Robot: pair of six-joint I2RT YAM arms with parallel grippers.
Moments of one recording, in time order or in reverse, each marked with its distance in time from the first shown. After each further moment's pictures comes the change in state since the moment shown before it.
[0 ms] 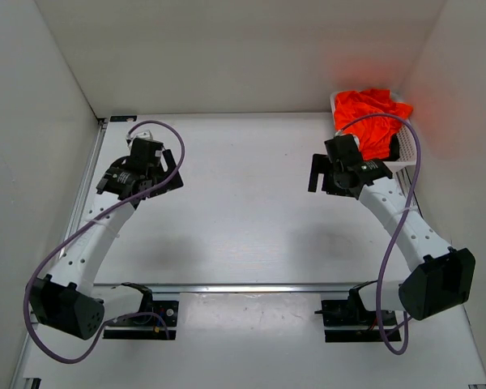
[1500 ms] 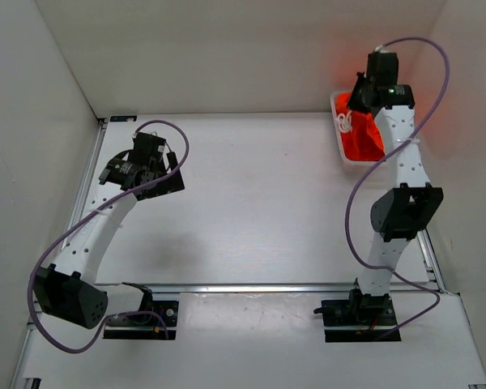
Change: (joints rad) left arm 0.000 0.058 0.061 -0.114 0.070 0.069; right arm -0.330 0.655 0.904 0.011 -0.119 -0.092
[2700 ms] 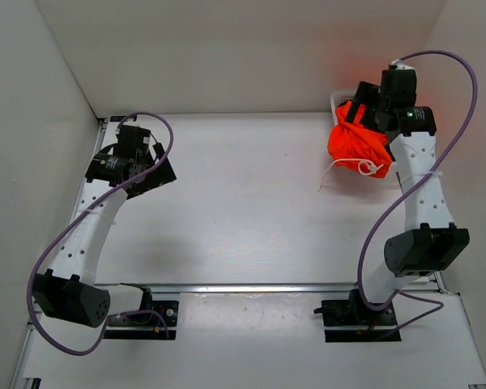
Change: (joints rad) left arm 0.095 0.010 0.106 -0.070 0.055 -0.082; right arm 0.037 -0.388 -0.261 -0.018 0.022 -0.029
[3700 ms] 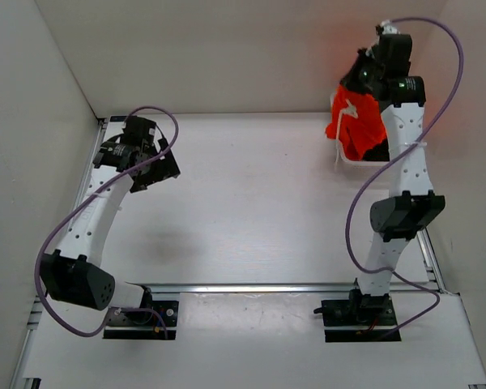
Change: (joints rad) left arm -0.001 0.111 0.053 -0.006 0.021 0.000; right arm -0.043 0.370 0.460 0.023 -0.260 0.060
